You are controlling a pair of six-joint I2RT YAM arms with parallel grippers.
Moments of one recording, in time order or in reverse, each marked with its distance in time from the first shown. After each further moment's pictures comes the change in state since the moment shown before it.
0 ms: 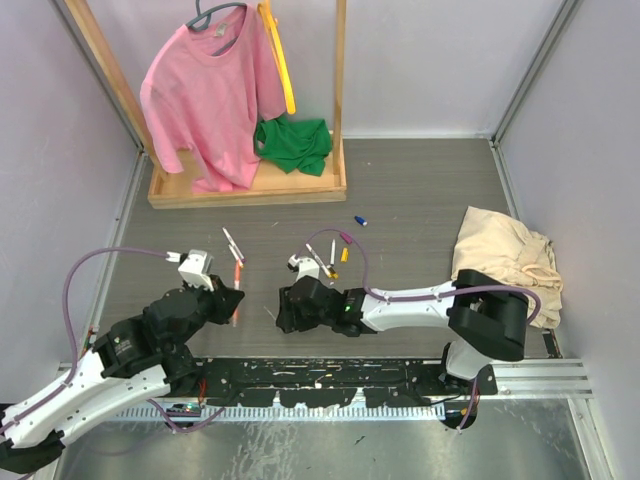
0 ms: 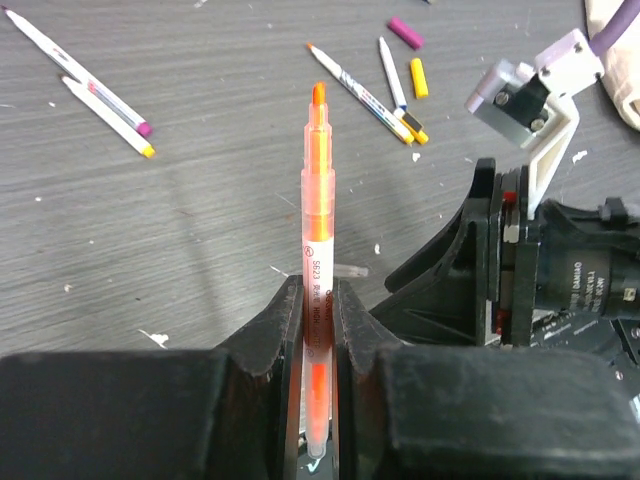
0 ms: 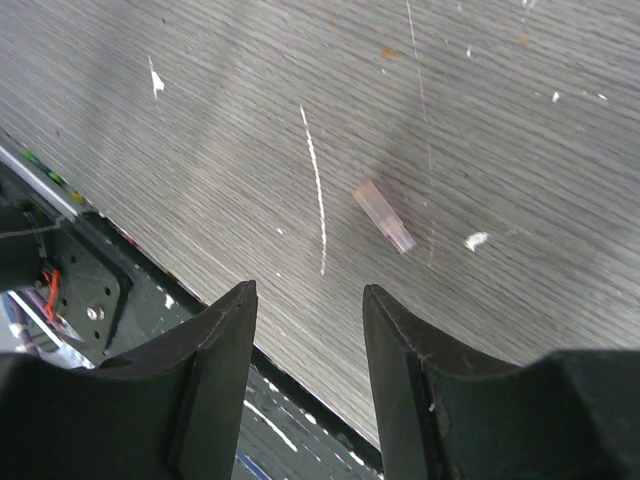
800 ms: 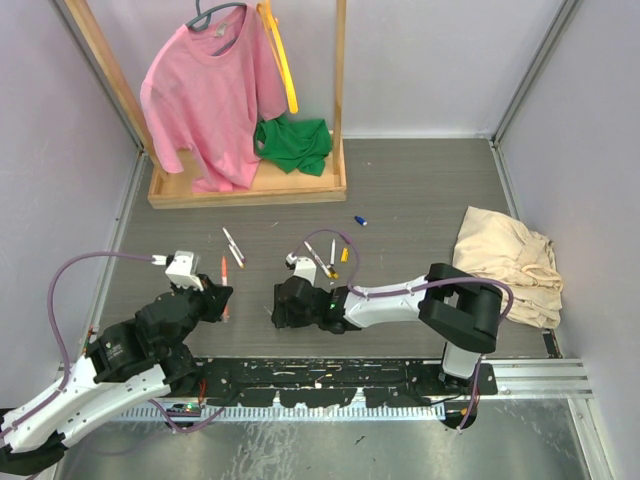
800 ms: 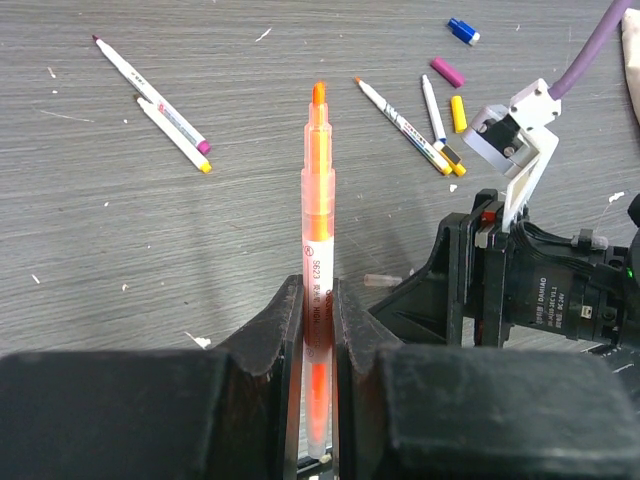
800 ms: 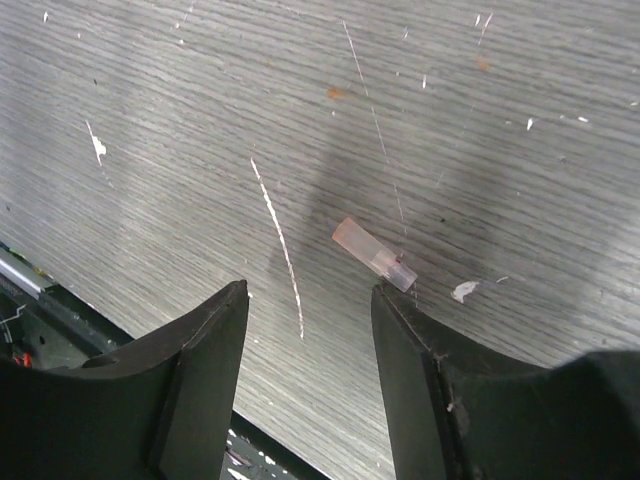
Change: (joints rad) left arm 0.000 -0.060 0.023 -0.055 -0.130 0.012; right arm -0.007 0.145 0.068 0.011 0.073 0.108
